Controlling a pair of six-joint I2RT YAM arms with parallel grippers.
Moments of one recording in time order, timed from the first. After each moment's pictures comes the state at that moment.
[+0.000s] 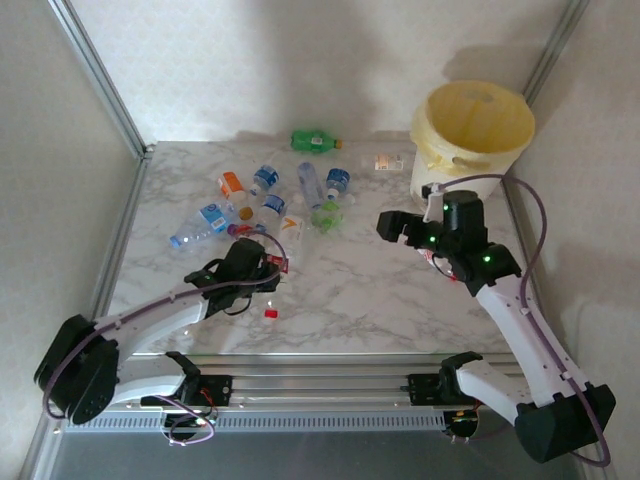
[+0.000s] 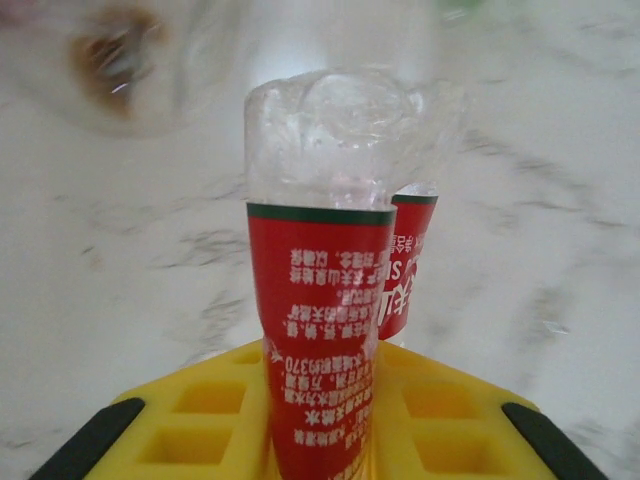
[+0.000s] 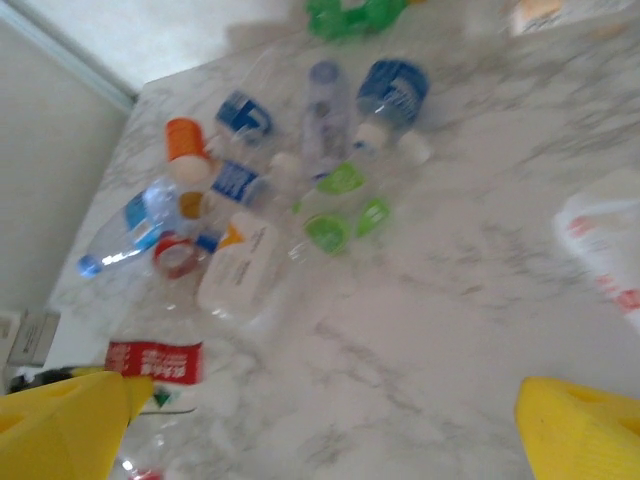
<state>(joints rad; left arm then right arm) -0.61 1.17 0.62 -0.24 -0.04 -0.62 0.35 1.00 0.97 -0.54 -0.30 0.44</state>
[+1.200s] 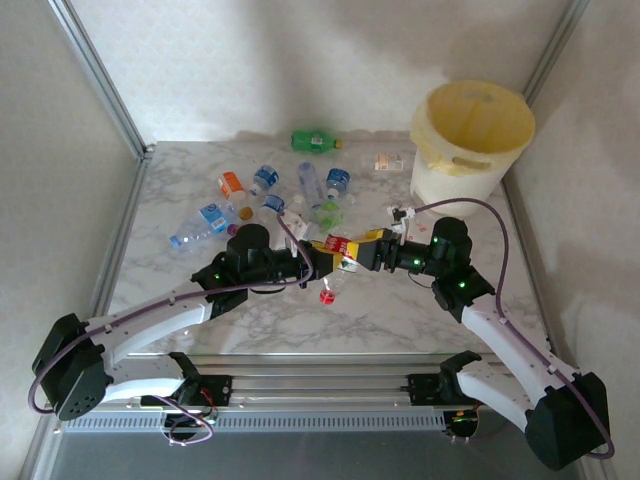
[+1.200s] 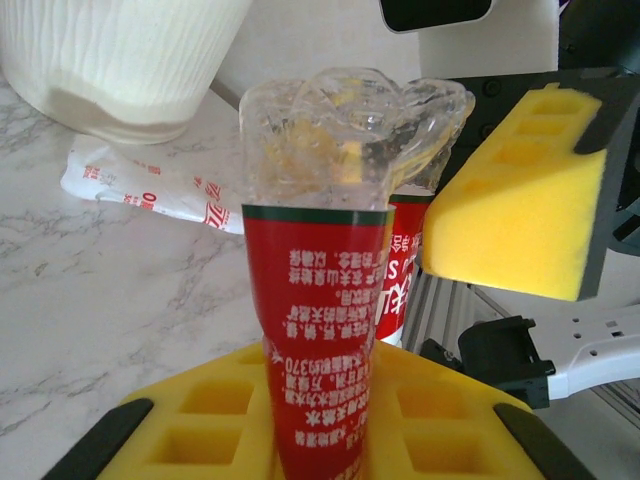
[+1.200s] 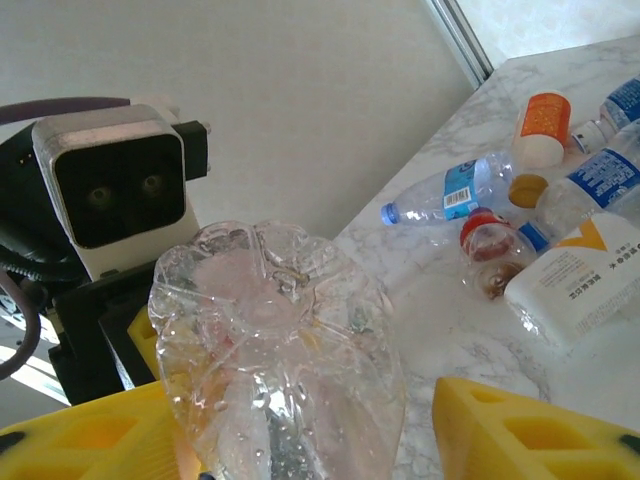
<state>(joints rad) -0.78 1.19 0.76 0.24 0.44 -0.46 0.44 0.95 0.63 0.18 -0.83 0.57</state>
